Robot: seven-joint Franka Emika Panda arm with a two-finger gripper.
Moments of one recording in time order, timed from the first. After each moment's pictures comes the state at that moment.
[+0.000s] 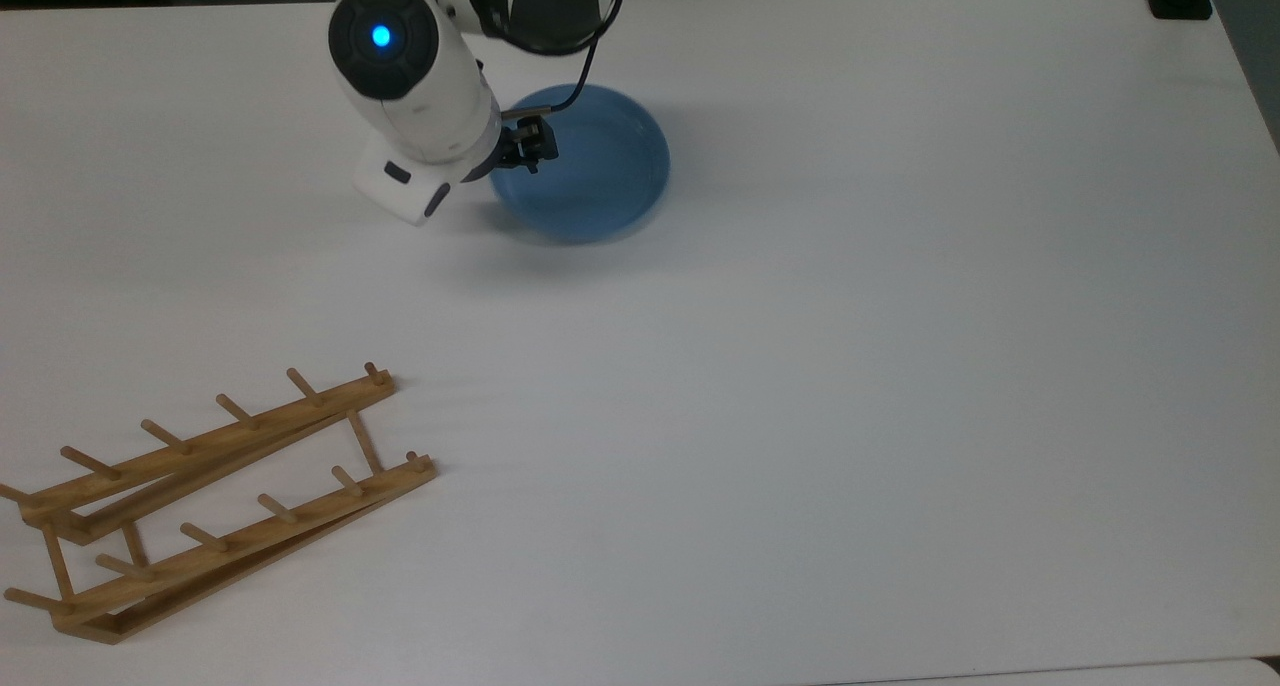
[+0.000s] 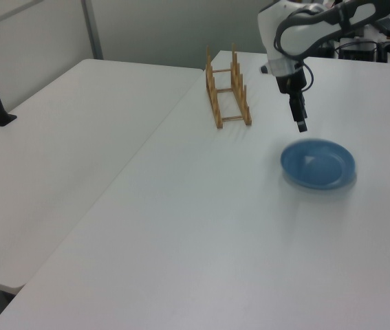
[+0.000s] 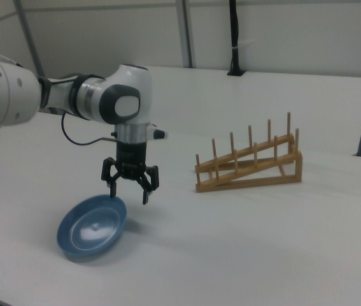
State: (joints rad) arm 0.06 0.32 -0.14 -1.74 0.03 1.71 -0.32
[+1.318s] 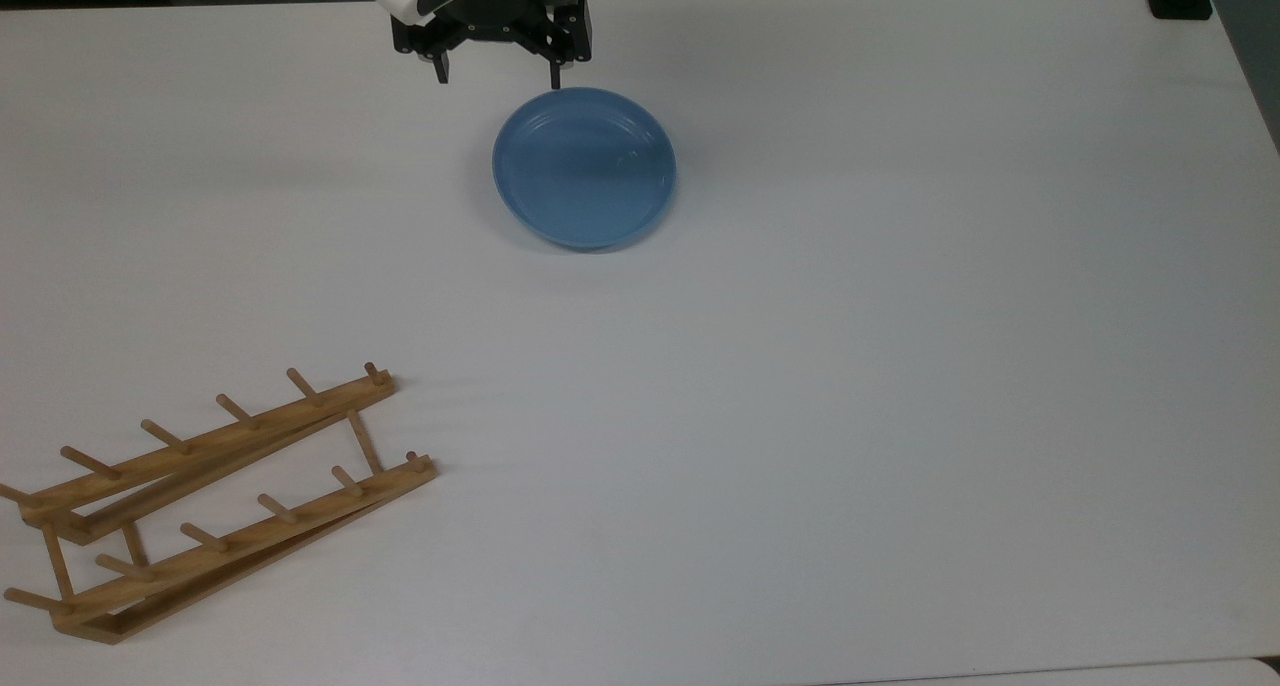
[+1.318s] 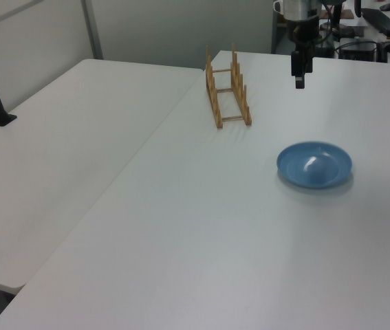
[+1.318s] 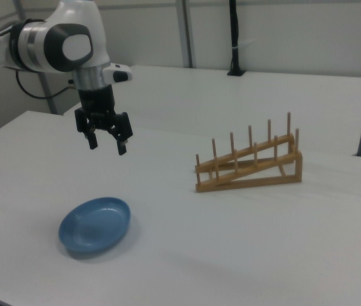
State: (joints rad) arm 0.05 0.05 -0.04 -1.73 -0.05 1.68 0.01
